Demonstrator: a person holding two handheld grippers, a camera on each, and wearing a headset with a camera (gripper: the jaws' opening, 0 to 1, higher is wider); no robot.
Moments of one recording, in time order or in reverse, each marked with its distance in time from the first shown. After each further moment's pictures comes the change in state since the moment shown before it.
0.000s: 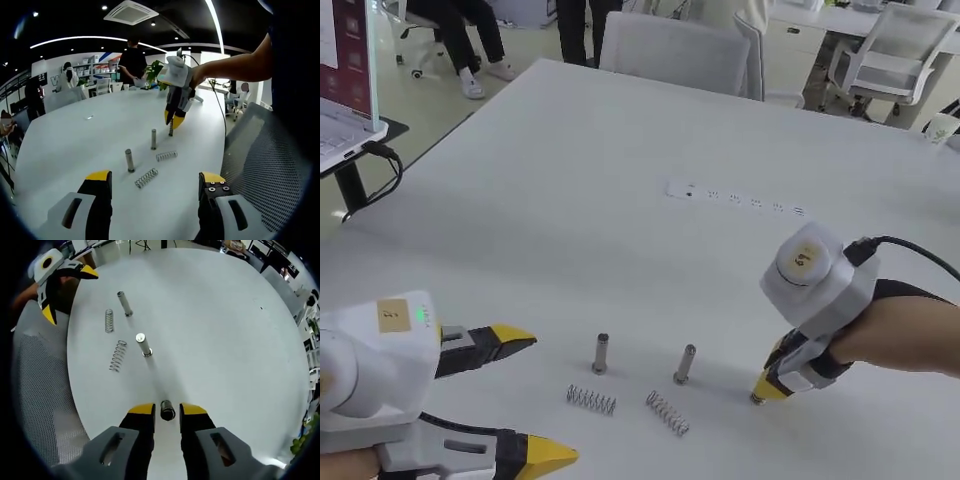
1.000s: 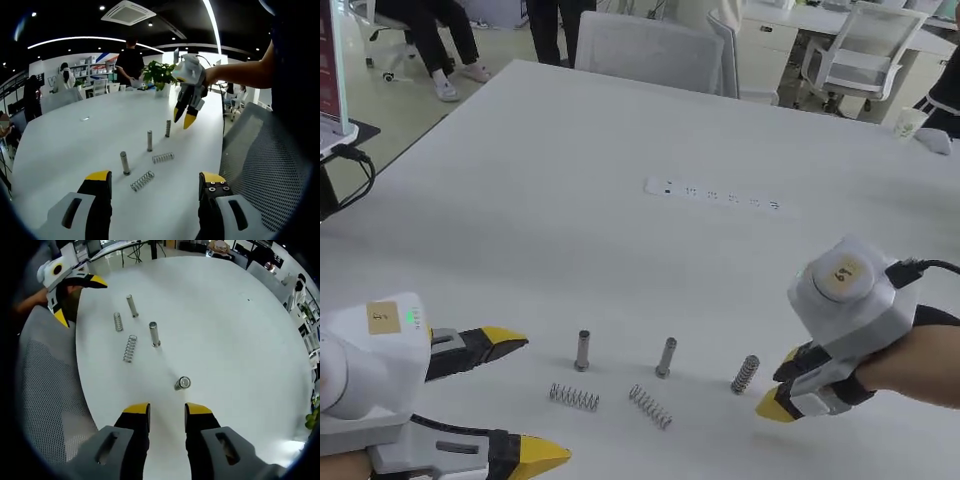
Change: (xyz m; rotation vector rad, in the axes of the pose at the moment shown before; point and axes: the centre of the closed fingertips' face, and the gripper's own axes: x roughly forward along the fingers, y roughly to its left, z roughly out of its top) left arm 0.008 -0.005 0.000 0.004 -0.007 -0.027; right arm -0.019 0.027 -0.027 0.115 -0.096 -0.004
